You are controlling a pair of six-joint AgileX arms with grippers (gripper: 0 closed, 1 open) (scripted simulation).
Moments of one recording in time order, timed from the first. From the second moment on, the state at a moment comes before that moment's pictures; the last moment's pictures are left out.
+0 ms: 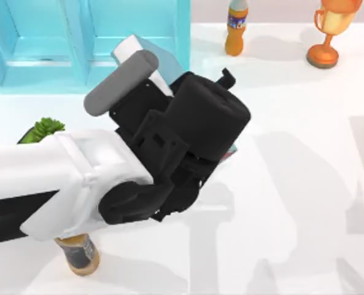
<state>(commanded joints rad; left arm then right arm) -0.98 1.53 1.00 -0.13 -0.84 -1.23 0.00 0.00 0.00 0.00 0.00 0.00</state>
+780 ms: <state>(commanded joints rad) -1.42 1.86 1.12 -0.54 -1.21 -2.63 0.00 0.00 0.00 0.00 0.00 0.00</state>
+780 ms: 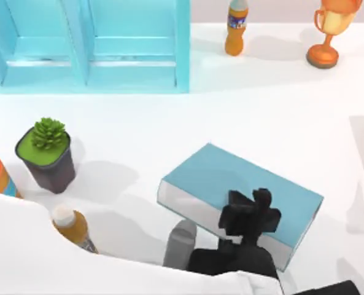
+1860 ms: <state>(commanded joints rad) -1.55 1.97 1.18 -0.72 -1.31 -3.07 0.00 0.00 0.00 0.00 0.00 0.00</state>
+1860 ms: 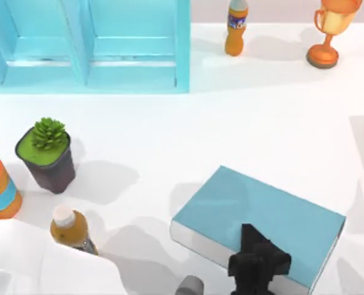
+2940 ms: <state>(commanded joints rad) -1.55 2.04 1.13 -0.61 -1.31 -3.07 0.00 0.00 0.00 0.00 0.00 0.00</state>
